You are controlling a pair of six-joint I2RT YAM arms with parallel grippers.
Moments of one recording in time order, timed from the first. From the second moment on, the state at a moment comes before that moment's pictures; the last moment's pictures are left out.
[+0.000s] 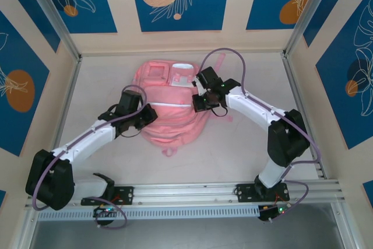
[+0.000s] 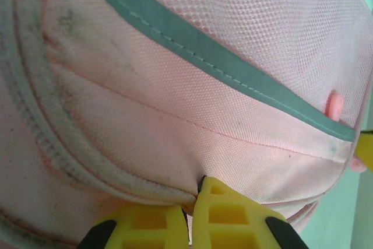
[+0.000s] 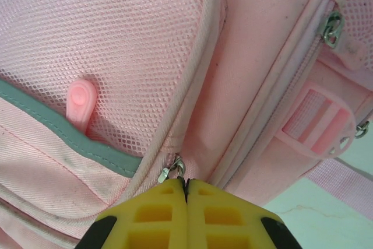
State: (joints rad) left arm -0.44 1.26 0.79 -0.36 0.19 -0.88; right arm 0.58 1.68 1.34 -0.74 -0.13 0.28
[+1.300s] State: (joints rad) left arm -0.11 1.06 0.55 -0.20 -0.56 -0.38; right arm 0.04 0.96 0.57 -0.24 0.46 0.35
